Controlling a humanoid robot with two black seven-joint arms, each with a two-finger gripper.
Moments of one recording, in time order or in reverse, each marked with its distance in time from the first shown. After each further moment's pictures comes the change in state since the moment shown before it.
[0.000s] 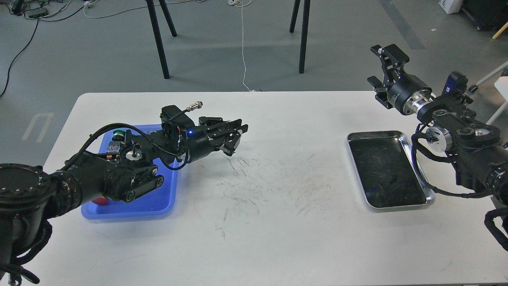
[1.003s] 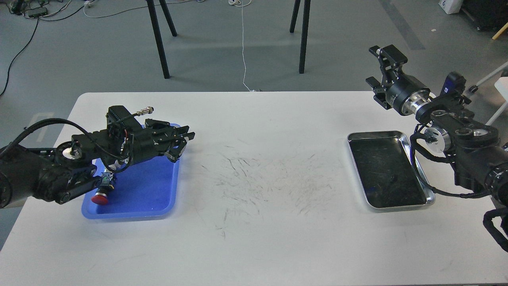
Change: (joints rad) left arm -0.022 0.270 0.133 -0.121 0.103 0.001 0.000; right arm -0.001 0.006 0.000 -0.001 0.000 0.000 0.000
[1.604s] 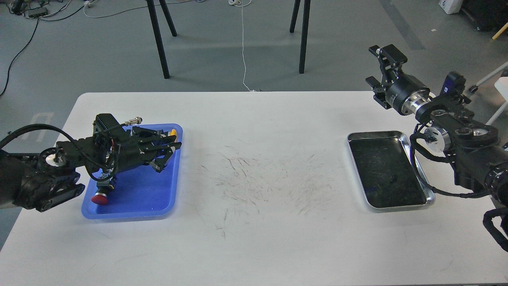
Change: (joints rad) left arm 0.014 0.059 0.059 -0.026 0.053 0.028 0.000; right arm 0.001 0.000 0.000 0.001 0.000 0.000 0.000
